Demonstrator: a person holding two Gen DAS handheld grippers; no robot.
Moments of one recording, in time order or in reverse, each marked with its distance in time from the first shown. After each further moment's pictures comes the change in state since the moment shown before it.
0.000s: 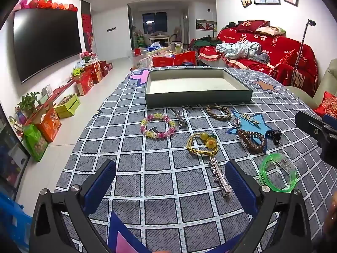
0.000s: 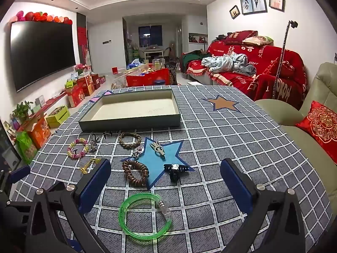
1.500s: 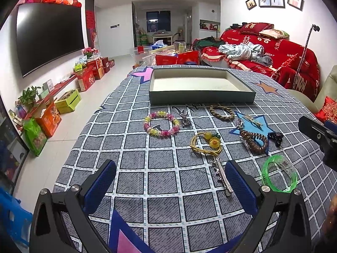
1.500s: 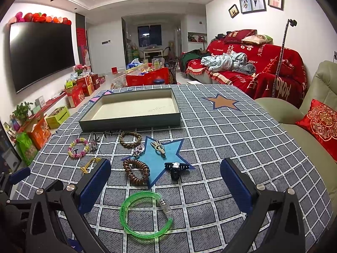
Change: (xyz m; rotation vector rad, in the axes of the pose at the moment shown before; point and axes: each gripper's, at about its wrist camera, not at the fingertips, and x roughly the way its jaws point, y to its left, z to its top) left arm 0.002 0.011 0.000 -0.038 0.010 -0.006; right arm -0.005 0.000 0.000 0.006 -0.012 0.004
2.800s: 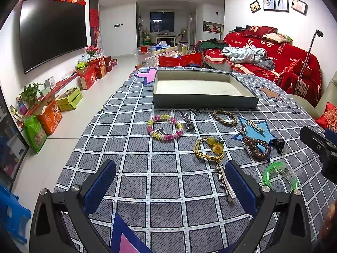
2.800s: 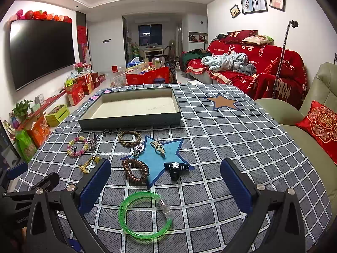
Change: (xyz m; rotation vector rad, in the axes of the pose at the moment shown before) left arm 0.001 0.005 0.006 -0.026 -0.006 0.006; right arm 0.008 0.000 -0.006 -0.002 0.011 0.001
